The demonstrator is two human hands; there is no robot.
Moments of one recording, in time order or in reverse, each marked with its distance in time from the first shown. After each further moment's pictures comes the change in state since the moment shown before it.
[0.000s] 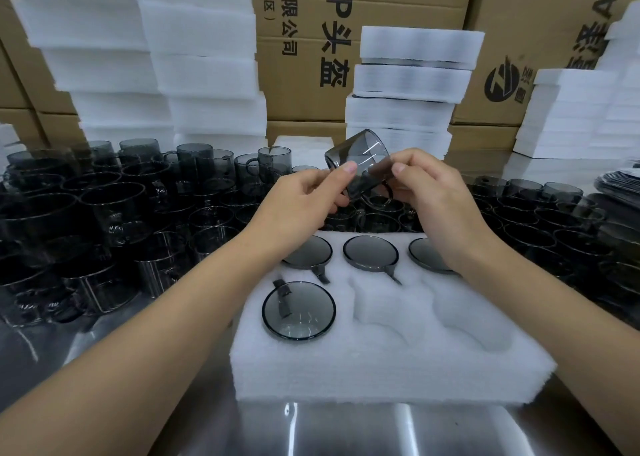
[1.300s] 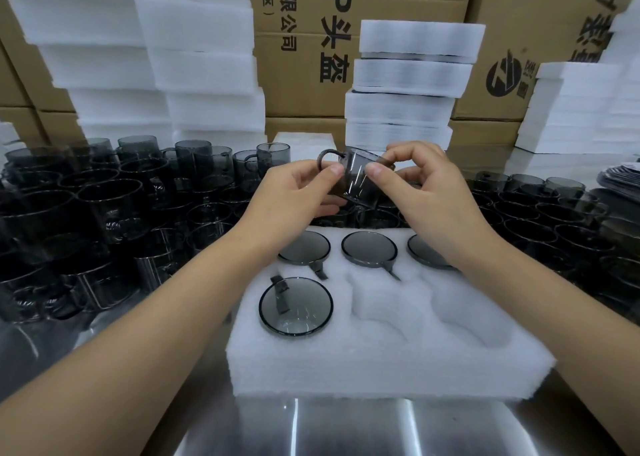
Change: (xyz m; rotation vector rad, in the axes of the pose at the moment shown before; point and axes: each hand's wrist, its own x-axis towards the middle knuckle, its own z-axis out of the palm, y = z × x) left_hand -0.004 0.003 0.001 -0.262 -0.004 -0.008; right_hand 0.001 0.006 0.001 -0.154 0.090 -0.104
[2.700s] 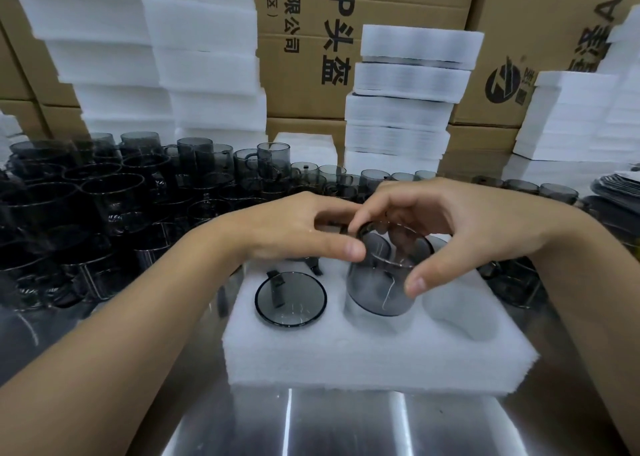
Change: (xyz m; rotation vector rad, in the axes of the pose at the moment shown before) left_hand -0.012 0.018 -0.017 0.448 -0.749 0.097; right_hand -0.003 -0.045 -0.052 -0.139 -1.049 0.051
